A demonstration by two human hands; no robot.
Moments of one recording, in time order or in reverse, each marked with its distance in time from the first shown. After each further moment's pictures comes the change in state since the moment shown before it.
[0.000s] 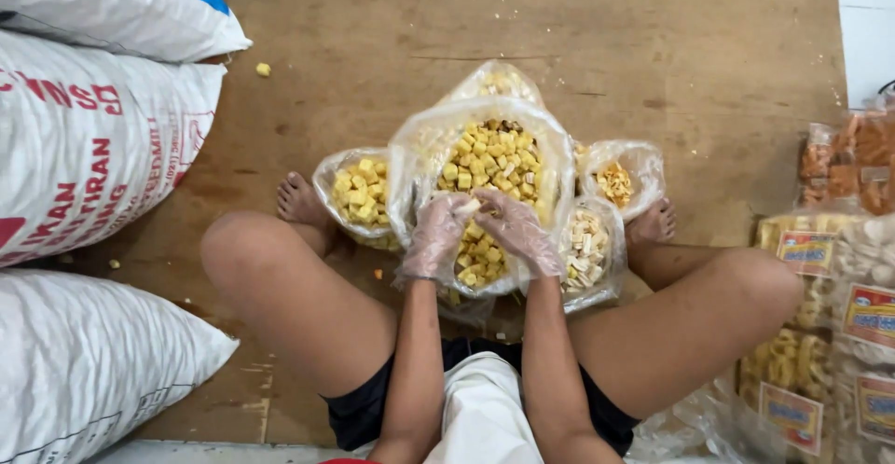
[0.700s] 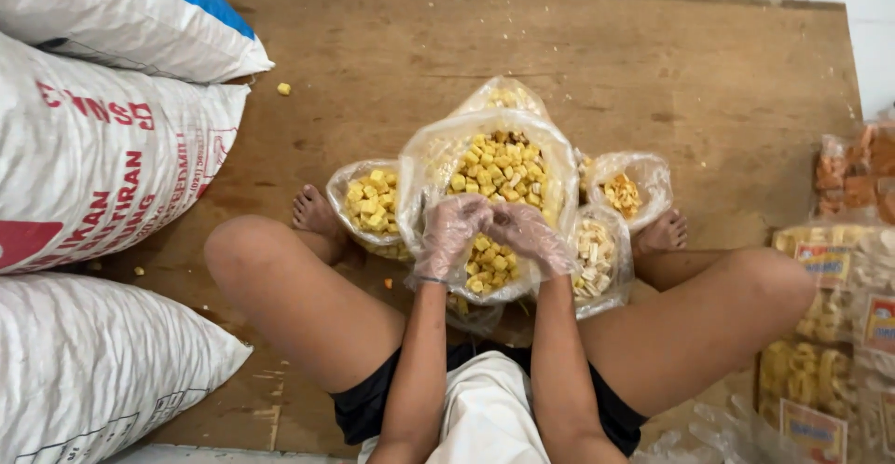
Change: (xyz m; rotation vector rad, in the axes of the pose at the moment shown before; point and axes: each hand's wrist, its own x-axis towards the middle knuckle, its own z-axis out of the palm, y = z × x) left_hand -0.007 0.049 -0.007 -0.113 0.056 -0.054; right_hand -0.008 -0.020 -0.019 -0.063 -0.133 -0.014
